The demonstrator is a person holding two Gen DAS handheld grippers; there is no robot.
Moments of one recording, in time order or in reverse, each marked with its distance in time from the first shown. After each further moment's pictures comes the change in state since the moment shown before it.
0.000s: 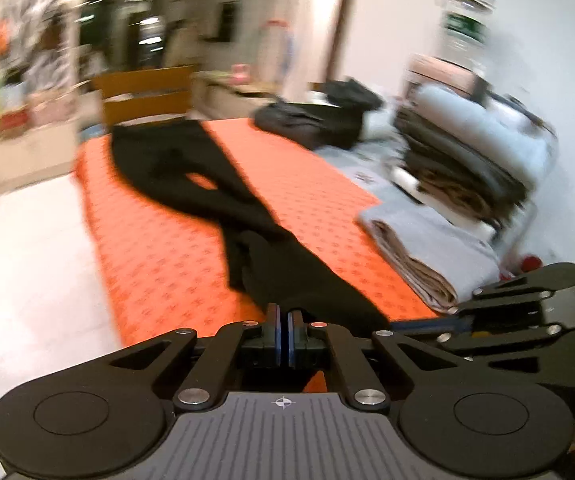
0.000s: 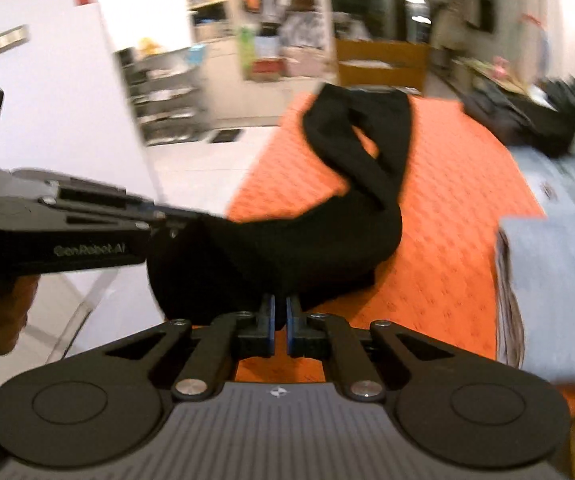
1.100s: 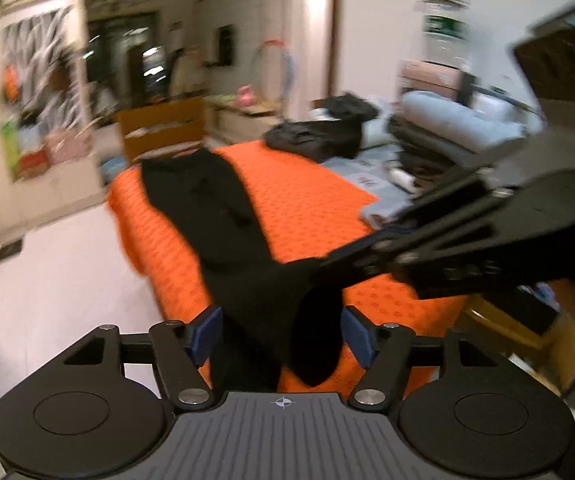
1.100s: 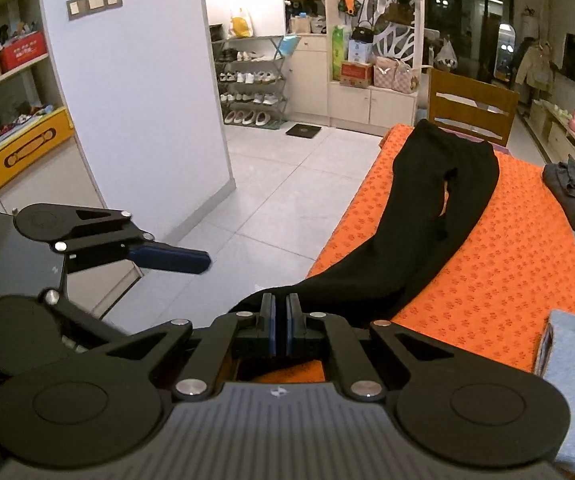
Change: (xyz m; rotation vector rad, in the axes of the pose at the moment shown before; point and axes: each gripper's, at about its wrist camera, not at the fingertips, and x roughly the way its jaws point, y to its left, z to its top) left arm -0.085 -0.006 -0.025 0.169 -0.063 0.032; right arm -0.038 0.075 0.058 -0.192 0.035 0.142
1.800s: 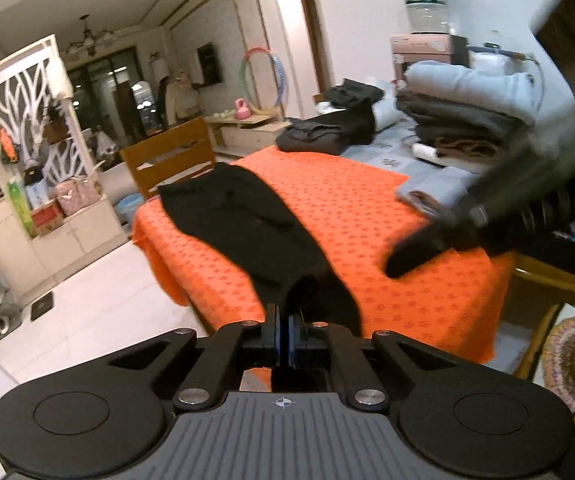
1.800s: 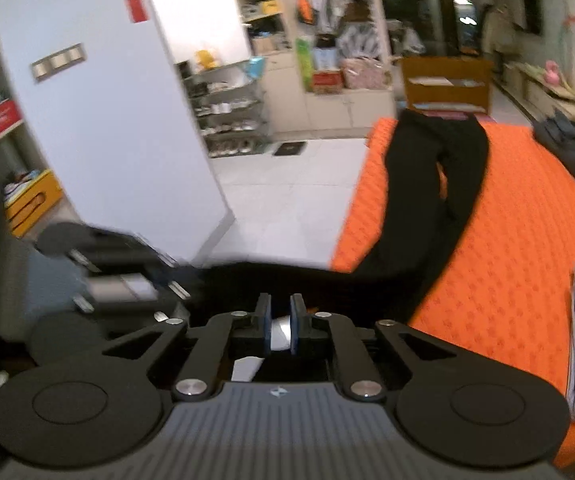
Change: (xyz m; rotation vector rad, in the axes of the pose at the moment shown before) left arm 0.024 0.038 0.001 0.170 -0.004 0.106; right arm 0.027 -0.012 -0.014 0.224 -0.059 0.004
